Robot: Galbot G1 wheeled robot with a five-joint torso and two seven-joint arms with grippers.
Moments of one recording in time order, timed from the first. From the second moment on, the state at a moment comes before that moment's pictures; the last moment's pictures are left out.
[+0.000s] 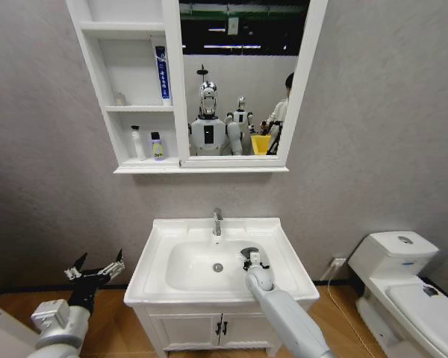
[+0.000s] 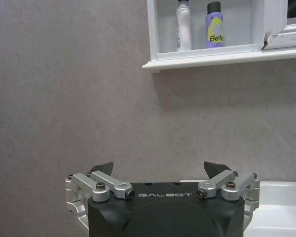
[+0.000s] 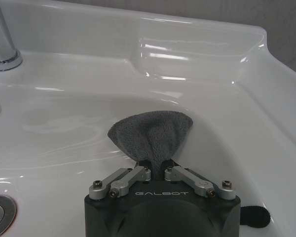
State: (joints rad) left arm 1.75 -1.29 -0.88 -2.42 -0.39 0.31 -0.17; right arm -0.82 1.29 0.02 1.30 0.57 -0.45 0.59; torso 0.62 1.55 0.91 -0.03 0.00
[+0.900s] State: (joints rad) left arm 1.75 -1.29 -0.88 -2.42 -0.39 0.31 -0.17; right arm -0.66 1.24 0.20 1.08 0.38 -0.20 0.30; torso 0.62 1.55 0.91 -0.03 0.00
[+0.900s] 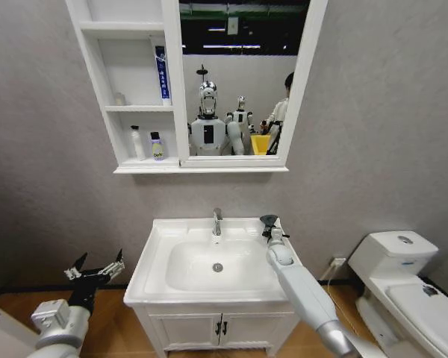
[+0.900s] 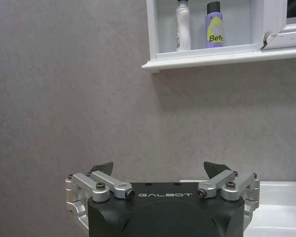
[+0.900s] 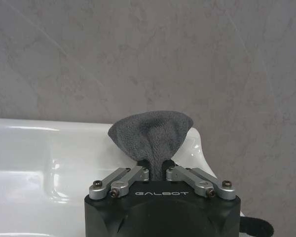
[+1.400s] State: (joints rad) left arm 1.75 -1.29 -0.88 -2.42 -0.39 0.31 -0.17; right arm -0.65 1.25 0.21 1.02 0.30 -0.17 0.30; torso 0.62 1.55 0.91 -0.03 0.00
